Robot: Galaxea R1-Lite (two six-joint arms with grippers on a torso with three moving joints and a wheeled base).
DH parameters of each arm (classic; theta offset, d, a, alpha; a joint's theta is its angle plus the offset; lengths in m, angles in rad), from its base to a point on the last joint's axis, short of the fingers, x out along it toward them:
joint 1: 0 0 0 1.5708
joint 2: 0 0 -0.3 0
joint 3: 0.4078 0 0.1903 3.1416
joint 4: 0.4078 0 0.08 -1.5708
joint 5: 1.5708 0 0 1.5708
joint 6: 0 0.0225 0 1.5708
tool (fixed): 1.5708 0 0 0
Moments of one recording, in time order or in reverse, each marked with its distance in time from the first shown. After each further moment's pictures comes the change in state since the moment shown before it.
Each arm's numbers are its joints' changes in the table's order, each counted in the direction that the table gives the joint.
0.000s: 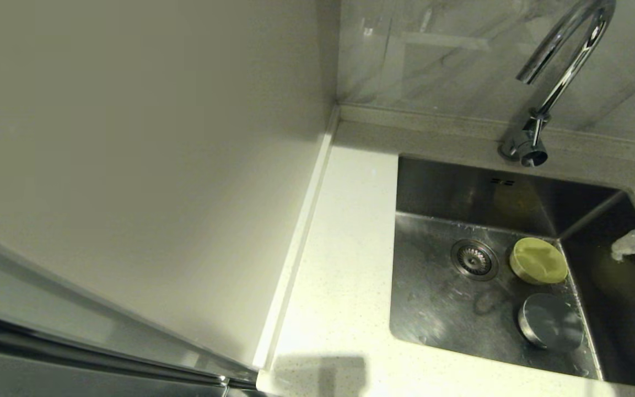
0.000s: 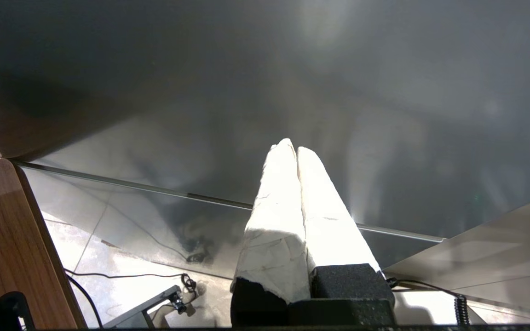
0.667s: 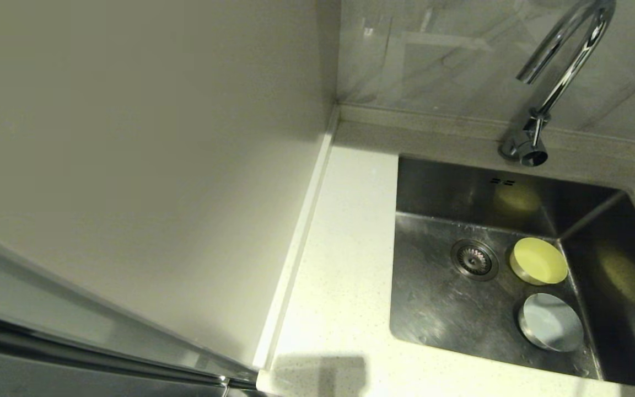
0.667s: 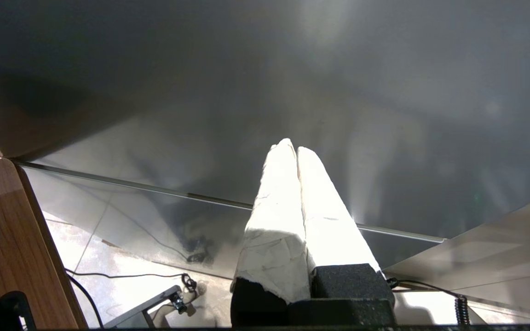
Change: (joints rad) left arm 0.000 0.000 0.000 0.000 0.000 0.000; right arm -0.436 -0.036 0.164 0.273 0.009 0.135
